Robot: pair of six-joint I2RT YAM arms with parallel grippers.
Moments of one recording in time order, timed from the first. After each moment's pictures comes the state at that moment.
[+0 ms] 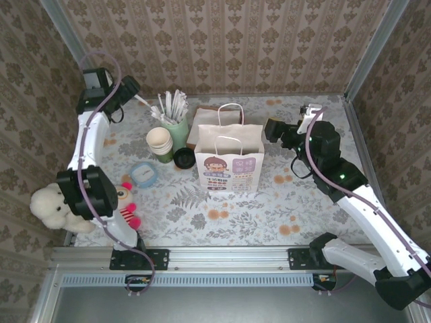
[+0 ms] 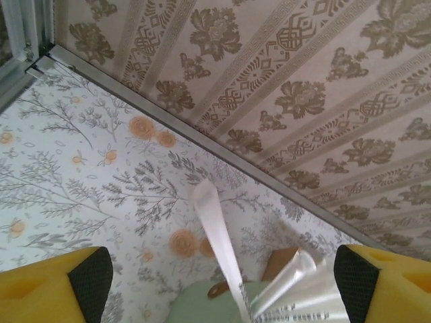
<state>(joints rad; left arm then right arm) 0.08 1.76 1.72 -0.52 0.18 -0.55 0.44 0.97 1.07 -0.38 0.25 0.42</state>
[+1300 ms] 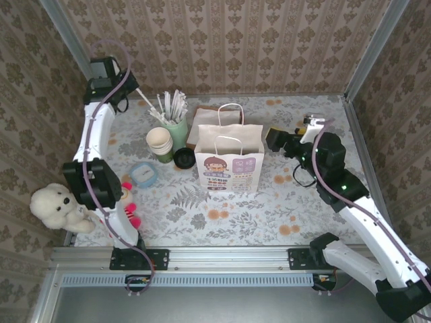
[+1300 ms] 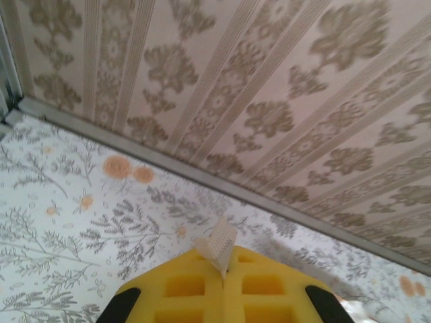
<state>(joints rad) 0.02 1.82 1.87 -0.50 0.15 -0.45 0.40 0.88 0.93 -0.27 0.06 0.44</state>
